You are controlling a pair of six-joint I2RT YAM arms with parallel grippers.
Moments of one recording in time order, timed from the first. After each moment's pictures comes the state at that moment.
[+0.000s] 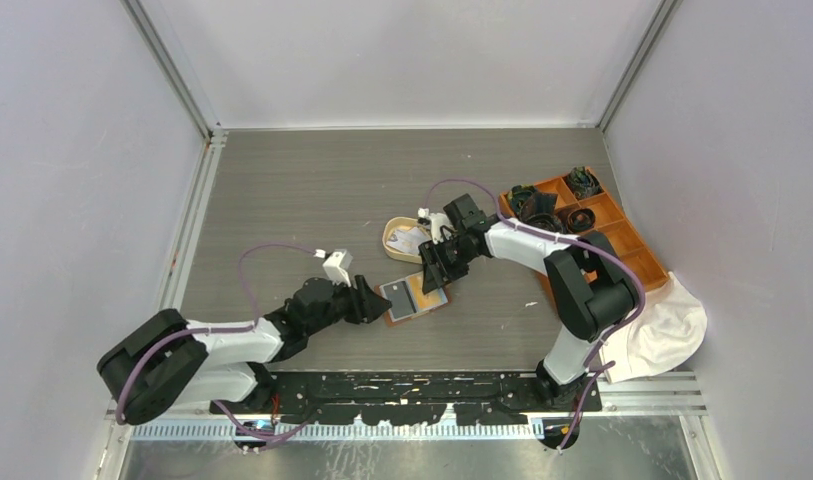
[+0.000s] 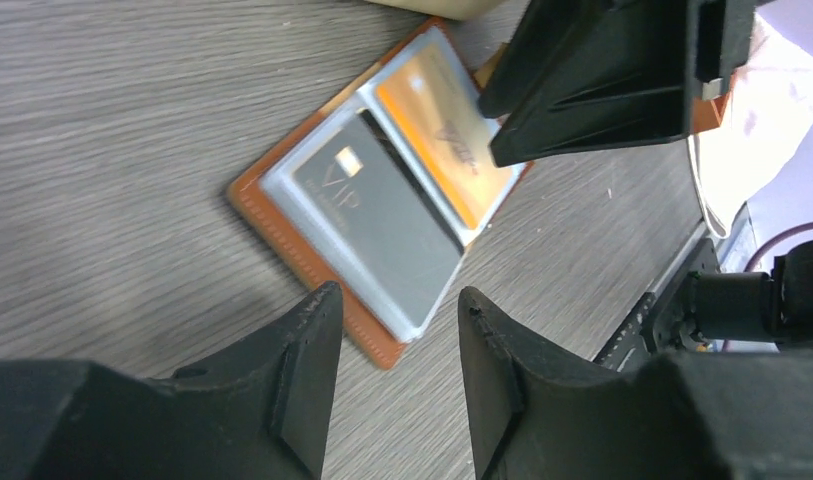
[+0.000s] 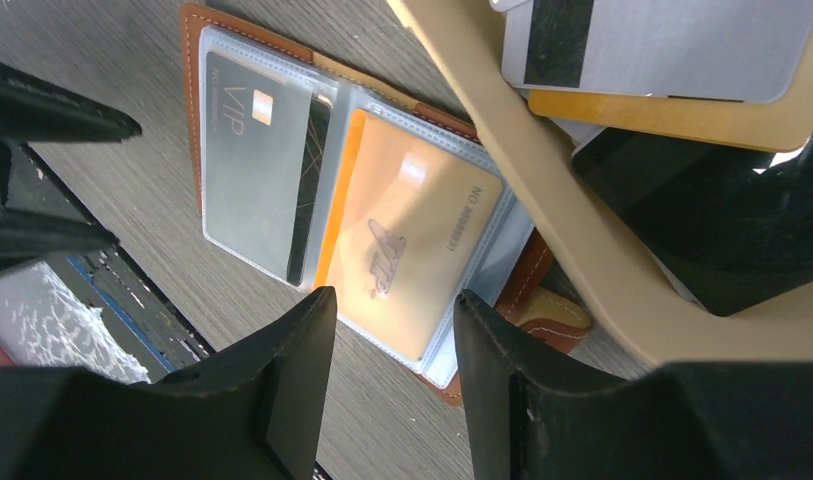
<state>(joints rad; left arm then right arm) -0.80 1.18 0.17 0.62 0.03 -0.74 0.52 1.71 0.99 -0.45 -0.52 0.07</state>
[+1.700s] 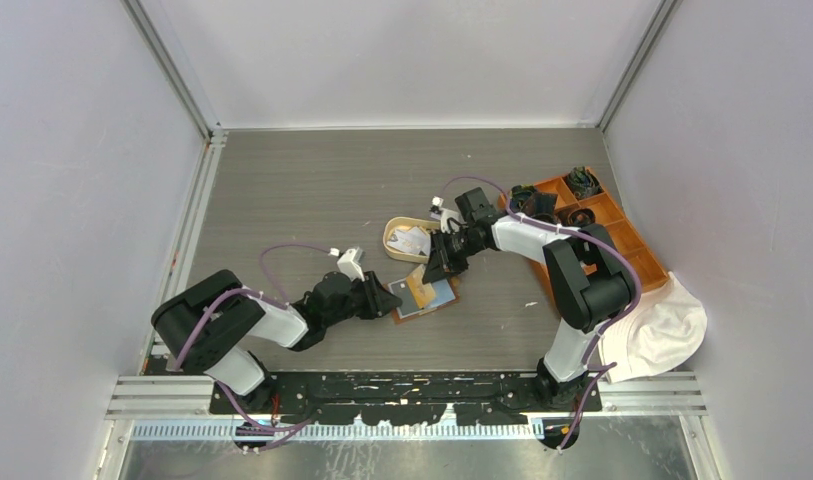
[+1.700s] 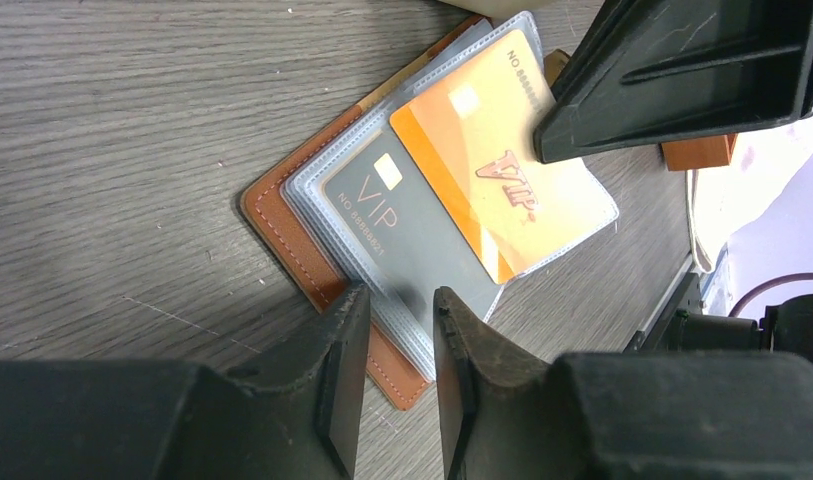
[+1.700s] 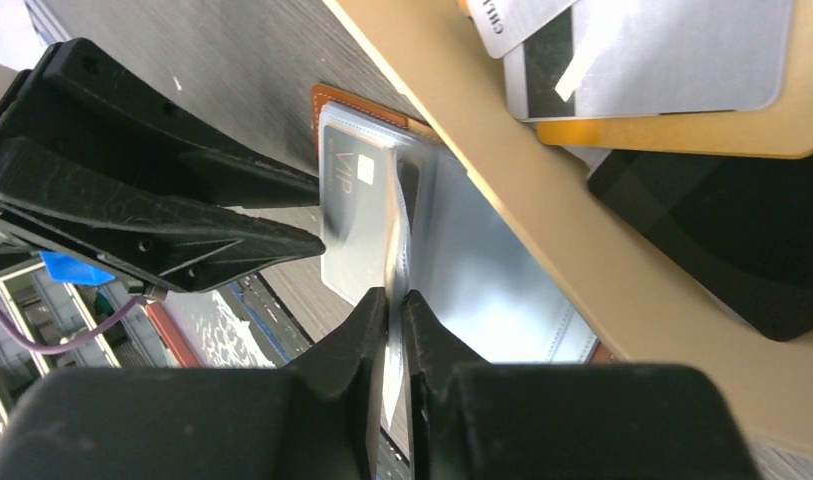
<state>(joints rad) -0.82 1.55 0.28 0.84 0.05 -0.87 0.44 1.76 1.01 -0.39 -0.74 0.28</state>
